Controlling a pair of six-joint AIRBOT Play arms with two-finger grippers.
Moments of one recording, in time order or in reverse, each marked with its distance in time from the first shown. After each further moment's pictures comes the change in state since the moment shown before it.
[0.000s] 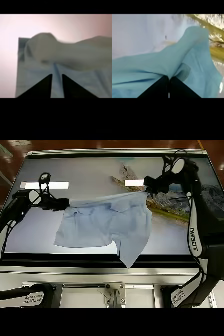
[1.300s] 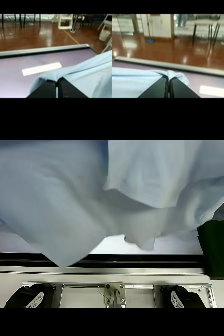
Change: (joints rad) left arm -0.034 0.682 0.776 -0.156 -0.520 0.042; right arm -0.201 1.056 -0.002 0.126 -0.040 -0.289
